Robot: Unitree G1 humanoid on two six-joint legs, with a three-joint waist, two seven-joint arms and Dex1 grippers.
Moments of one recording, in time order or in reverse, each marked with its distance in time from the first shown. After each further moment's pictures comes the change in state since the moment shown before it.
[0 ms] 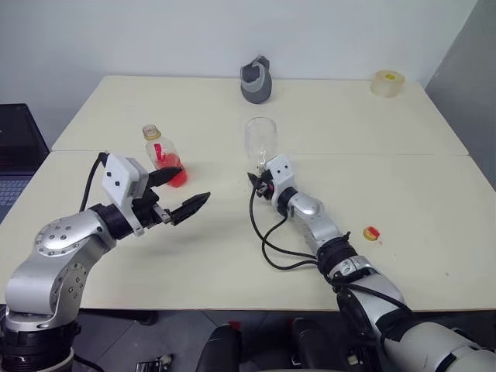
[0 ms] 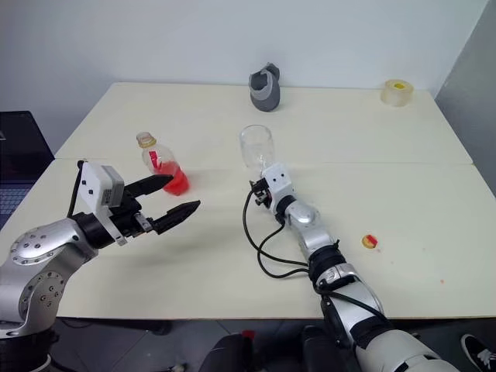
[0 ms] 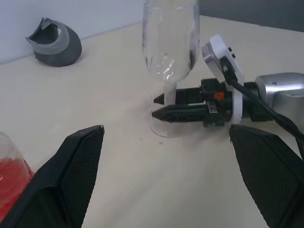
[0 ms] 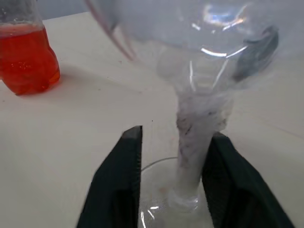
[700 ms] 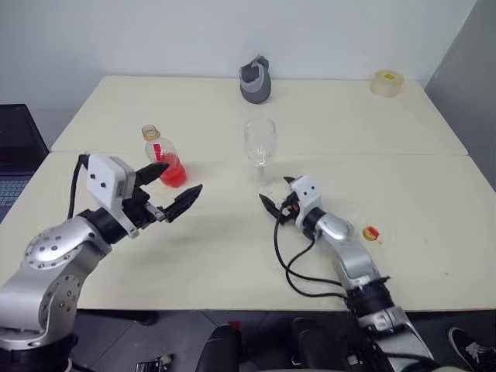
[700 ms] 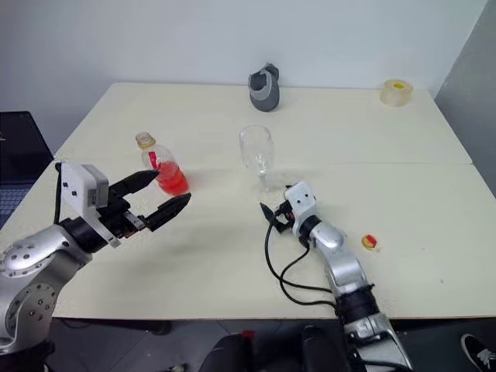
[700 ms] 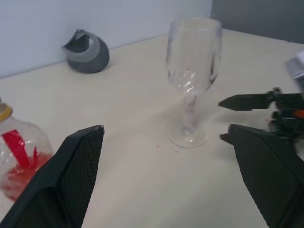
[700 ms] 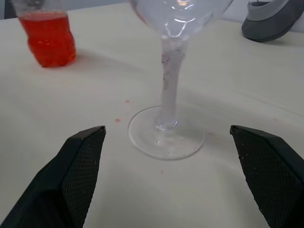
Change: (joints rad) left arm 0.108 -0.064 0.073 -0.112 -0.003 0.003 0.163; right arm 0.490 -0.179 0.085 -0.857 0.010 0.345 0.116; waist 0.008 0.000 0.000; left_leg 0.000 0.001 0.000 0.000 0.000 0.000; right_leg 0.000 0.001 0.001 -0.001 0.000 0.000
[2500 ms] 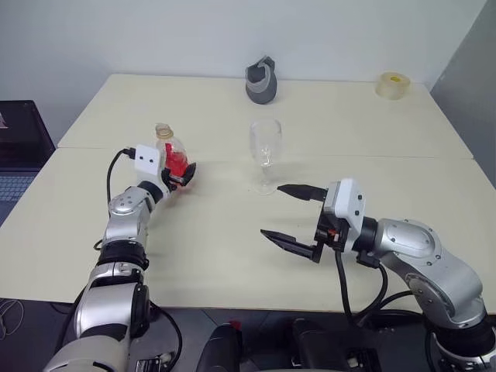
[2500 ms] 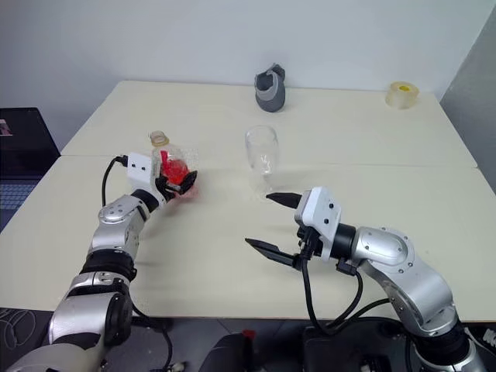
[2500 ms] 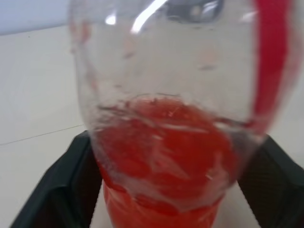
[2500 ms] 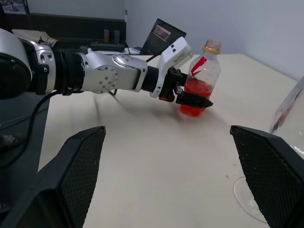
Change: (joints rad) left arm -0.710 -0.196 -0.187 1.425 0.466 -0.695 0.004; right arm 0.048 -0.421 -0.031 -0.747 0.443 0.422 0.199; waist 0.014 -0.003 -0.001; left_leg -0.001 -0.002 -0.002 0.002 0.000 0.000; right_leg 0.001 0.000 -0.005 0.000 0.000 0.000
